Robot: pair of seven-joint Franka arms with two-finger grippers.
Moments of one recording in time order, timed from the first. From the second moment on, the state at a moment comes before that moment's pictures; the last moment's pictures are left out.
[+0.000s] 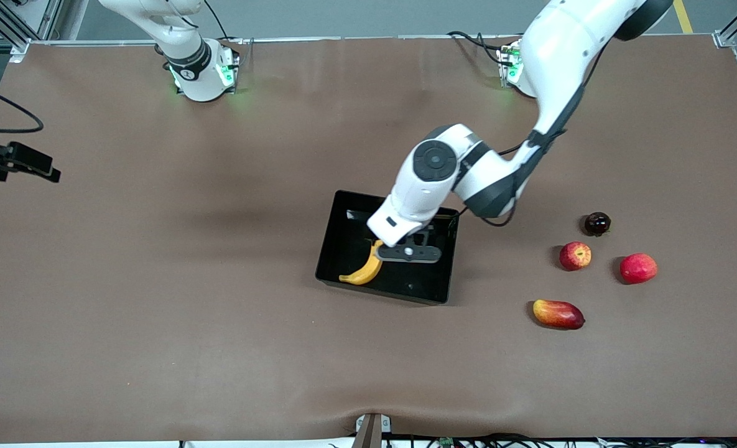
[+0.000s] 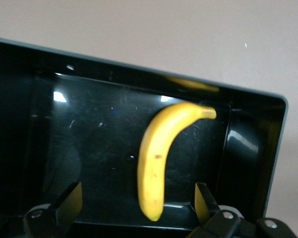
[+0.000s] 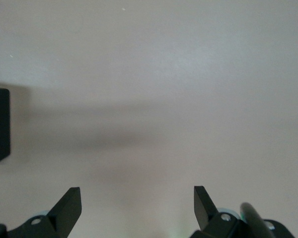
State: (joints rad) left arm -0.32 0.72 -0.47 -1.46 0.28 2.26 -0.79; right arm -0.08 0.09 -0.01 -1.49 0.06 1.51 -0.03
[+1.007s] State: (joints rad) left arm -0.55 0.92 -0.29 -1.39 0.29 2.40 -0.76; right arm -0.02 0.31 0.00 -1.49 0.16 1.58 -0.03
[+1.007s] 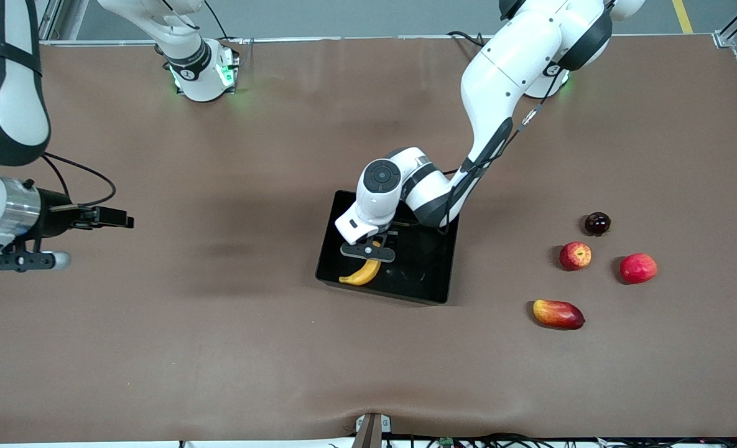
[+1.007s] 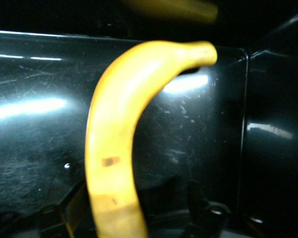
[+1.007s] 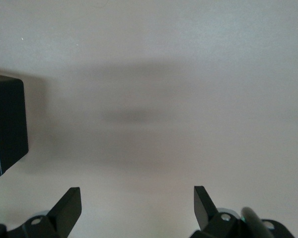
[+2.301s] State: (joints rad) left arm -0.45 0.68 -0.27 -1.34 0.30 2.22 -0.67; right arm 0.28 0.39 0.01 -1.58 0.40 1.85 0.17
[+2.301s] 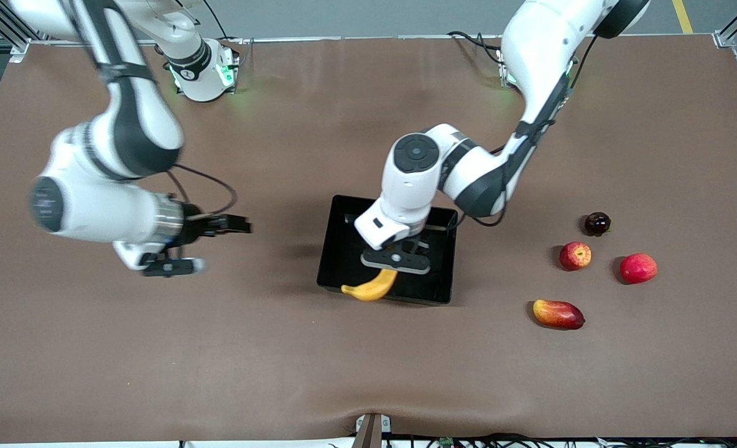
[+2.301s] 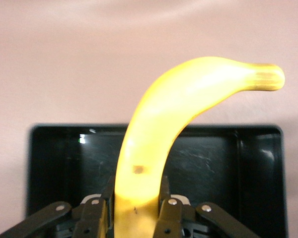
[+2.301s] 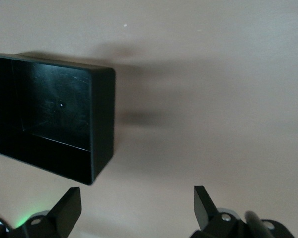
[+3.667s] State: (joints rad) left arm 0.21 0.80 -0.22 -1.38 0.31 2.25 -0.43; right arm 0.59 0.66 0.01 -1.59 0.23 2.23 0.50
